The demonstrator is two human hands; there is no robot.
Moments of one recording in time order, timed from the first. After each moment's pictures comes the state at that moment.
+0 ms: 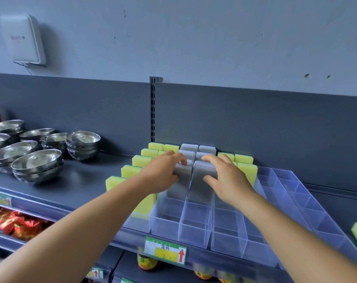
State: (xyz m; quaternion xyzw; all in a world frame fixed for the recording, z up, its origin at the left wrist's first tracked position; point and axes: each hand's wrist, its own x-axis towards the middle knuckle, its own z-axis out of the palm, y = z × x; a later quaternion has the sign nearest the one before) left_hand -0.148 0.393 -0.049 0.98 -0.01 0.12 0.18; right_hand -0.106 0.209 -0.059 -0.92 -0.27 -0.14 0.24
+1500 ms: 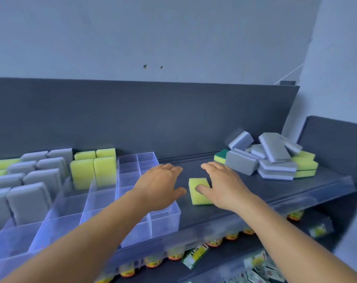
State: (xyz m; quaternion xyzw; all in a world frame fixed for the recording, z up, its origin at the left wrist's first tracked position) left_hand -0.124 0.072 -0.063 0.95 -0.29 0.08 0.06; right_hand -0.162 -0.099 -0.065 -0.99 -0.01 -0.10 0.11
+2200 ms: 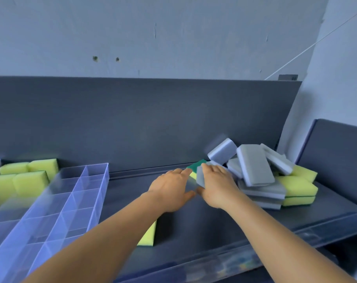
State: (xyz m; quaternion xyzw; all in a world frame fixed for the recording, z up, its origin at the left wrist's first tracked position) left_hand -0.027 -0.127 -0.084 0.96 -0.24 0.04 0.10; right_hand -0.040 -0.271 -0.087 -0.99 0.01 -0.06 0.09
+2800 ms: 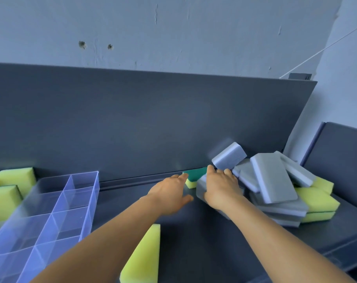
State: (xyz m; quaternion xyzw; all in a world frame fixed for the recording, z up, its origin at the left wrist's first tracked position) left_hand 0.052 -0.118 -0.111 0.96 -0.25 -0.02 0.15; right_hand 0.025 -0.263 -0.097 -0.99 0.10 -0.05 0.02
